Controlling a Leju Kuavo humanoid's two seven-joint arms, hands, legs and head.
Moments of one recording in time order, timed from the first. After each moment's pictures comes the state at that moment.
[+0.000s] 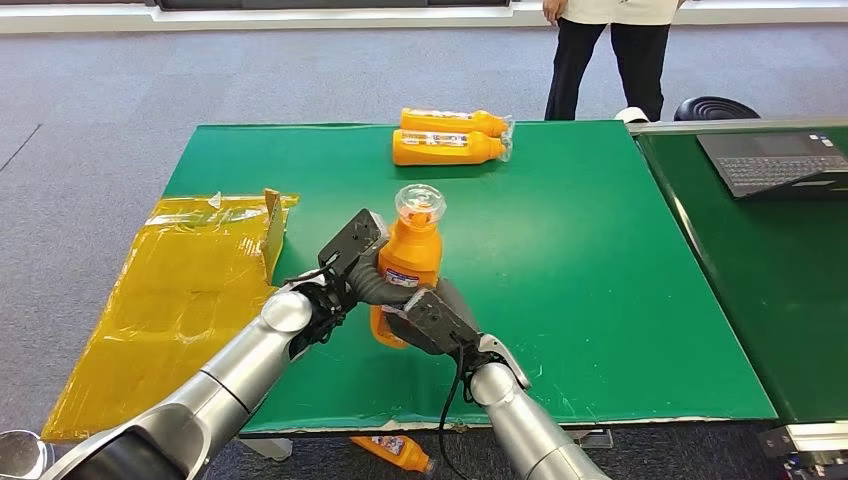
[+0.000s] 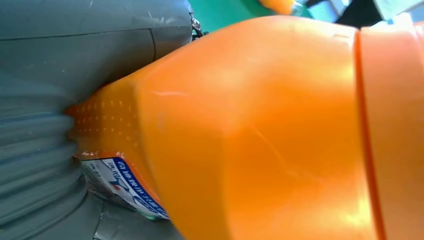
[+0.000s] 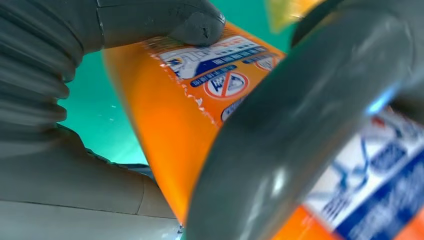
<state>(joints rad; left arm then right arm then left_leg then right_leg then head) -0.67 -0.07 -0.64 -0.83 0.26 -0.29 -0.13 -0.42 0.26 0.39 -0.73 0.53 0.11 -0.37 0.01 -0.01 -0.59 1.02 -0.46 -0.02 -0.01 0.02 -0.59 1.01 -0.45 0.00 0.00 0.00</state>
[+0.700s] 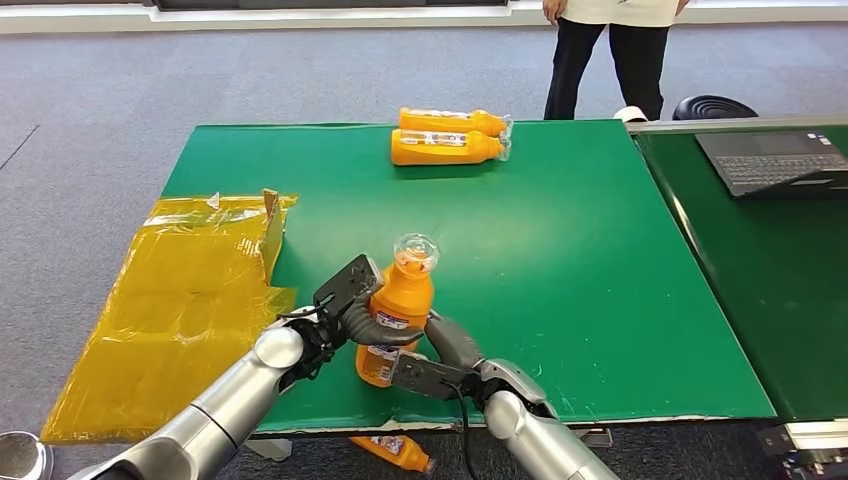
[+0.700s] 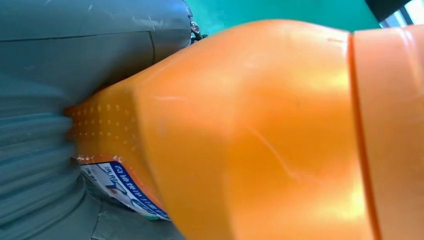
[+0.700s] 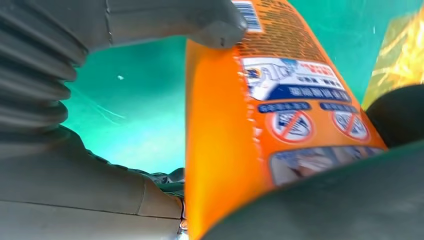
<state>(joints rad) -0.54 -0.01 -0.62 -0.88 0.20 -0.28 -0.15 -0.36 0.10 0.60 -0.82 0.67 0.17 -0.32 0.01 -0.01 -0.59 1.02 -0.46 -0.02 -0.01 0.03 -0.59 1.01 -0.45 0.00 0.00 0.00</state>
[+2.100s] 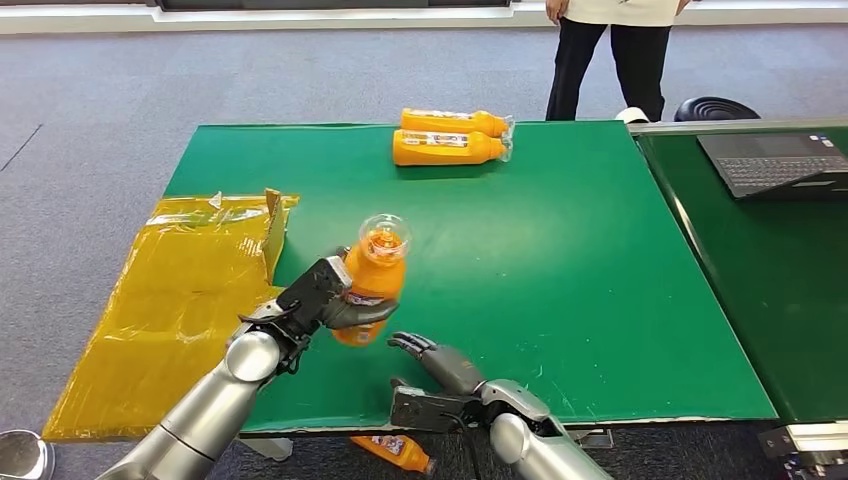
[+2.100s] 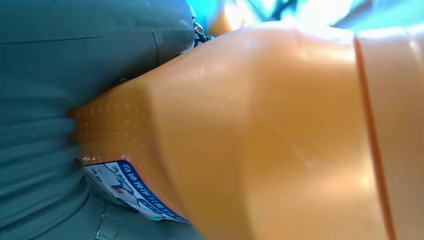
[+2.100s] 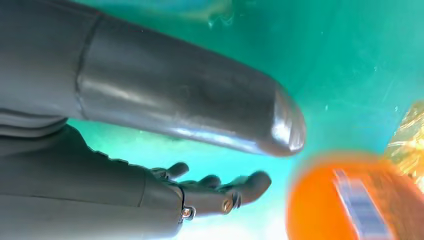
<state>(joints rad) -0.45 0.05 -0.49 -1.15 -0.13 -0.05 -0.20 -0.32 0.05 0.67 -0.90 0.70 0.17 -0.32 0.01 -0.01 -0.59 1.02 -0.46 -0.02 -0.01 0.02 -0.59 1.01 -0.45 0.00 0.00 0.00</state>
